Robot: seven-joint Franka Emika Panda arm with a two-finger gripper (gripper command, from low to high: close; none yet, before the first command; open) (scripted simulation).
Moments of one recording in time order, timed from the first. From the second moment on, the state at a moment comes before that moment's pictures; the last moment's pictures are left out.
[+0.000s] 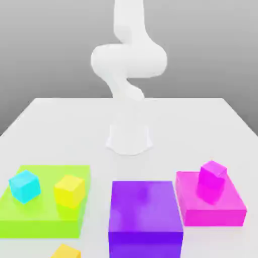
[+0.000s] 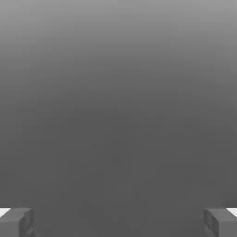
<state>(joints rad) -0.01 -0.71 -0.01 -2.30 0.00 2.33 0.81</state>
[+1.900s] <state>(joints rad) 0.13 0.07 0.13 -2.45 0.07 2.54 0.93</state>
